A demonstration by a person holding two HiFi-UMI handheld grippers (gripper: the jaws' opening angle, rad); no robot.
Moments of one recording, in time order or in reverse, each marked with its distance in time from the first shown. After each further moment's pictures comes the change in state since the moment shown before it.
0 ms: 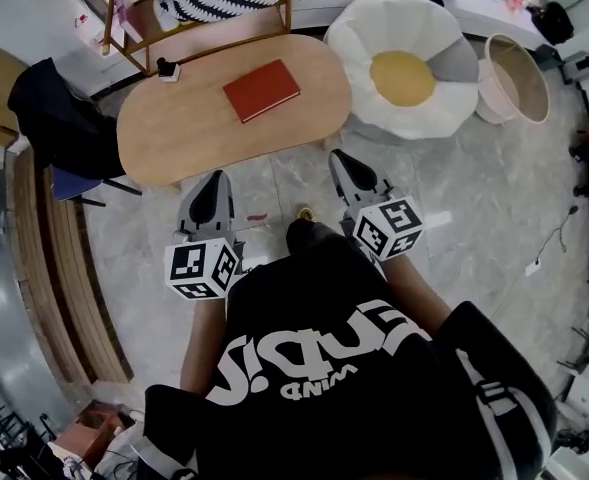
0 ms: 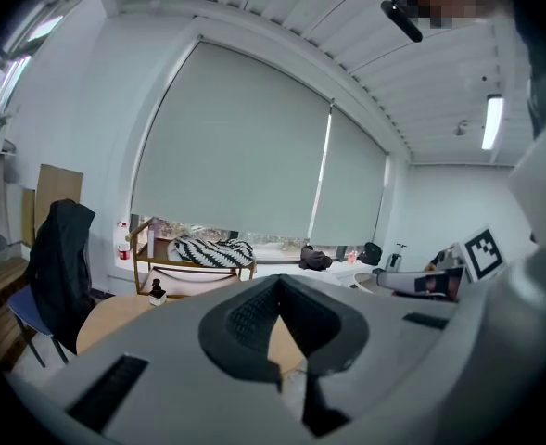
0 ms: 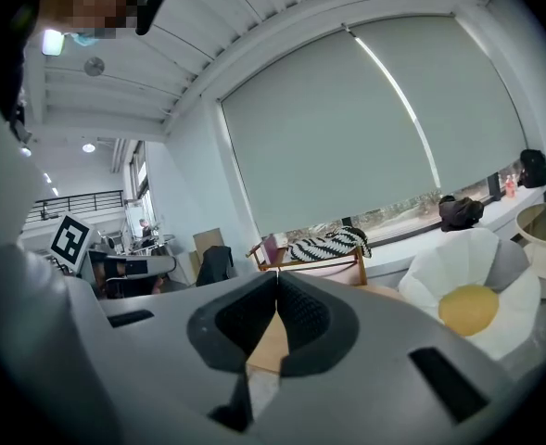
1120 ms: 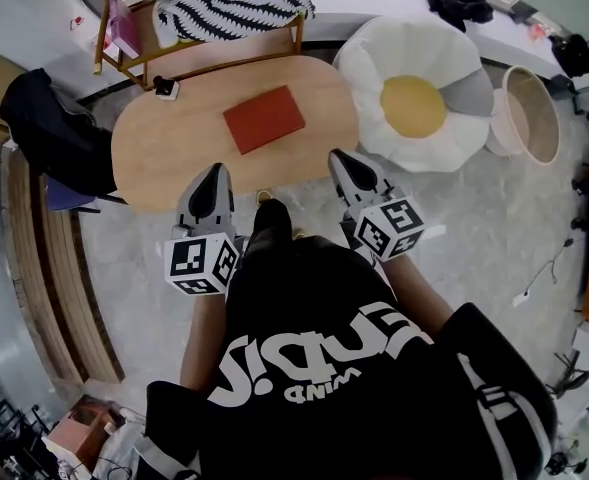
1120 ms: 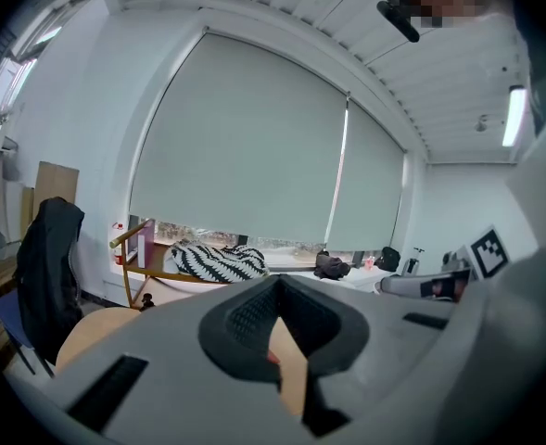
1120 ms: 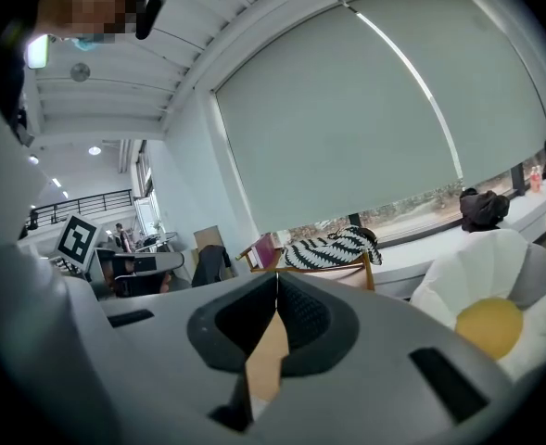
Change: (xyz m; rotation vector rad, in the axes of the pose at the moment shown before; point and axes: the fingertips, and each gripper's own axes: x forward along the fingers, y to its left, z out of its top) left arm 0.147 0.051 0.041 -0.026 -0.014 0.067; right arm 0.132 -0.085 0.045 0.003 0.052 0.076
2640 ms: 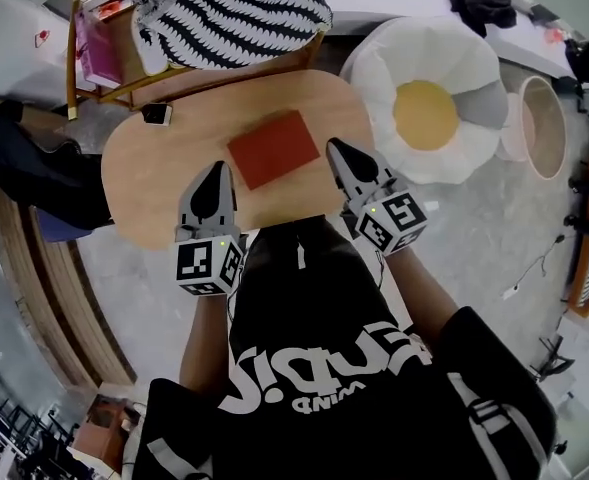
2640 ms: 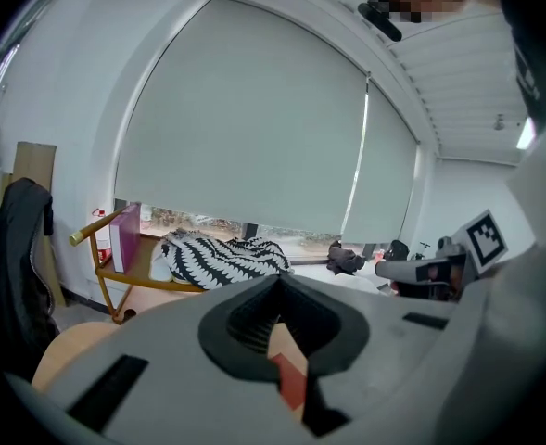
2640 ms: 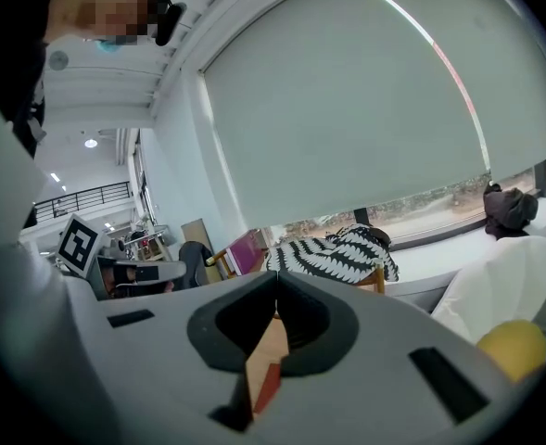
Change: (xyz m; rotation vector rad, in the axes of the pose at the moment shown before) left arm 0.187 0.111 0.015 -0.023 0.085 -0.018; right arm 0.202 -0.084 0.040 -0.019 0.055 0.010
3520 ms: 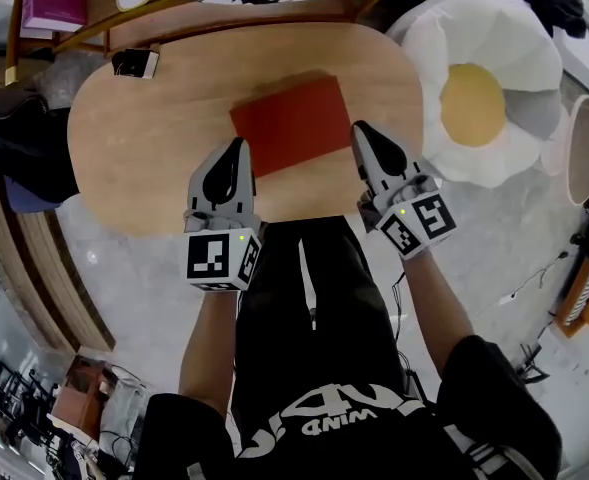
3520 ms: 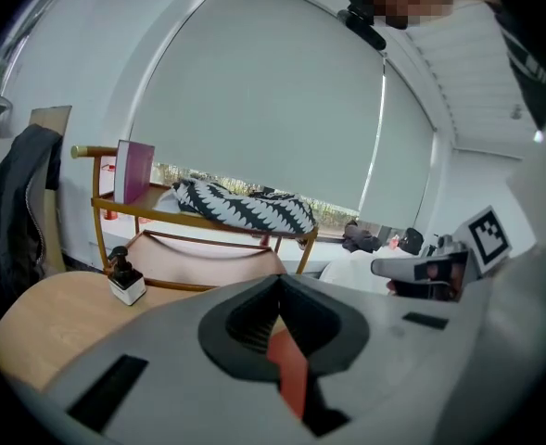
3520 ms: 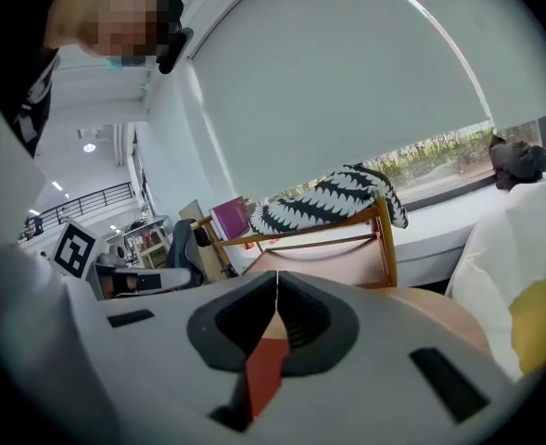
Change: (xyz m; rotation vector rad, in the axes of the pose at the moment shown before) left arm 0.086 0.056 -0.164 -0.055 0.066 0.063; right arm 0.091 -0.063 -0.157 0.052 0.069 0.039
